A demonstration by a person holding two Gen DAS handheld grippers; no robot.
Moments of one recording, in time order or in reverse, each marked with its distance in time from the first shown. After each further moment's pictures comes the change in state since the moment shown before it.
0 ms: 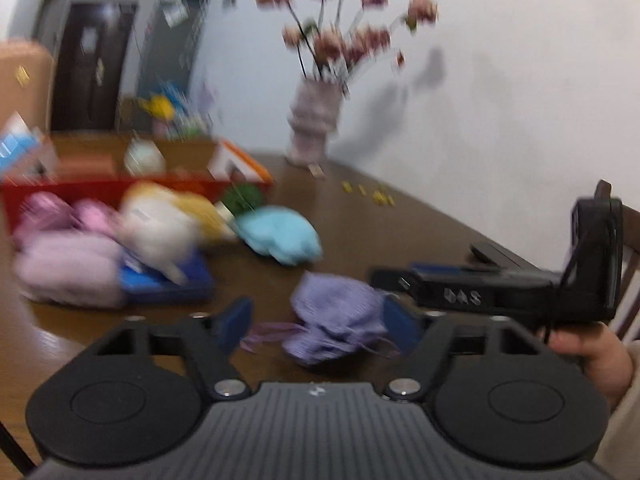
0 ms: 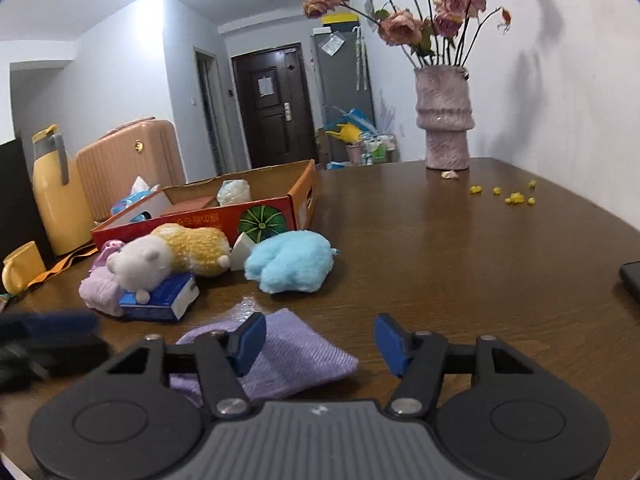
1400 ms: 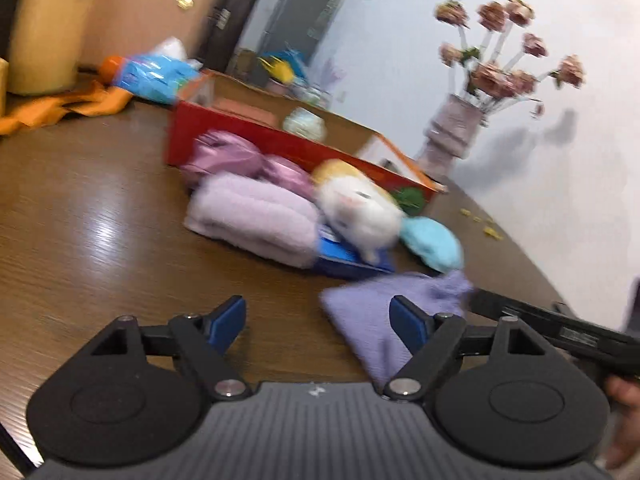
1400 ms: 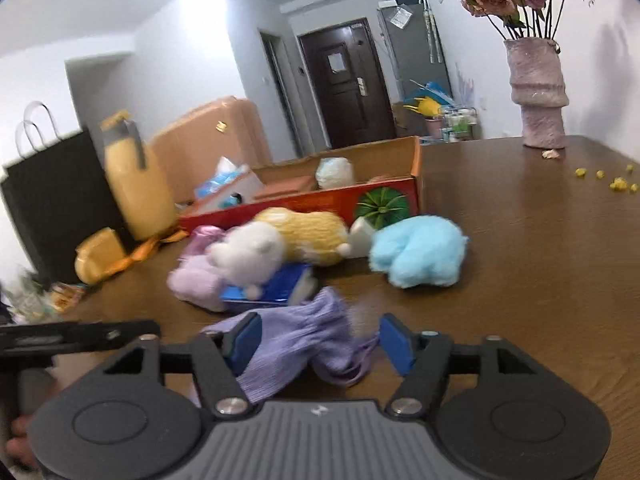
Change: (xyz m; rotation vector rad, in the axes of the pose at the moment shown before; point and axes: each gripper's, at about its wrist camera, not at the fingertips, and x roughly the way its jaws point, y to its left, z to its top) left arm -0.048 0.098 -0.012 -0.317 0.013 0.210; right arm 0.025 0.053 0.012 -0.019 0.086 0.236
